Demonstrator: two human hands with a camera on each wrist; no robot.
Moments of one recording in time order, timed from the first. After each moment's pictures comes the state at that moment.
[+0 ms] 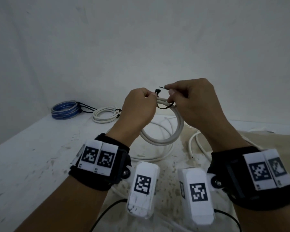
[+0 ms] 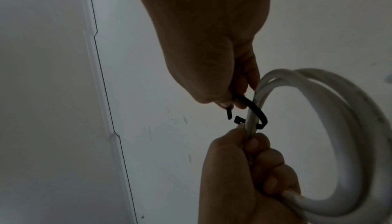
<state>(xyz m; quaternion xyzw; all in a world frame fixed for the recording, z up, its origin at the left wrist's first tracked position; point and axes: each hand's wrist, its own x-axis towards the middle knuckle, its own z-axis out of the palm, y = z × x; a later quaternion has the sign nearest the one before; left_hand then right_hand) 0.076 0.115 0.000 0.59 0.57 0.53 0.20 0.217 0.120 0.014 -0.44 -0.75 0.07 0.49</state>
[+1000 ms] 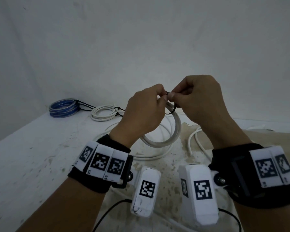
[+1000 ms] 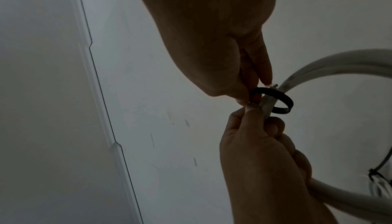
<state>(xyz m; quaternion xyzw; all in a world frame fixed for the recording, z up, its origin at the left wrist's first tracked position) 0.080 0.113 -0.008 0.73 0.52 0.44 0.04 0.221 0.118 0.017 -0.51 -0.71 0.10 0.48</state>
